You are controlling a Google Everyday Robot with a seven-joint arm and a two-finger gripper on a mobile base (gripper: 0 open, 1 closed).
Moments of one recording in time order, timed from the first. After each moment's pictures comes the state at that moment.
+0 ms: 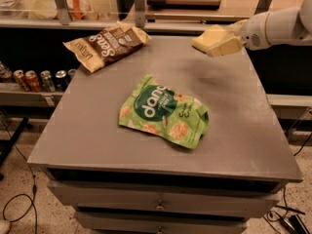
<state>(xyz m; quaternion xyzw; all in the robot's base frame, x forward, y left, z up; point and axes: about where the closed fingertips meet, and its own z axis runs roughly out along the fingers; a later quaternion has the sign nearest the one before) 0.736 -0.227 0.921 -0.42 0.75 0.13 0.50</state>
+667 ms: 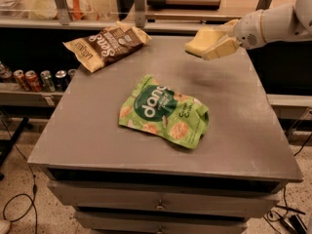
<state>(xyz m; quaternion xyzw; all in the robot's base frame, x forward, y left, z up) 0.725 -0.204 0.920 -0.48 0.72 0.16 0.48</state>
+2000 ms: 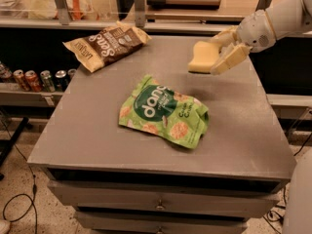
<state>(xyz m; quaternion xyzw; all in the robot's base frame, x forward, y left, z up) 0.654 -0.186 0.916 -0.61 0.65 0.24 0.38</state>
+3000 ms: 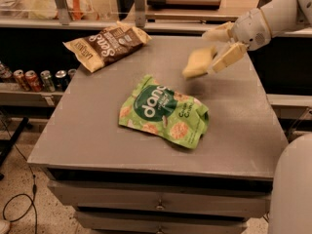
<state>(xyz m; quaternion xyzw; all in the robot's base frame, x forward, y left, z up) 0.653 -0.175 0.920 -0.63 0.63 0.26 0.37</state>
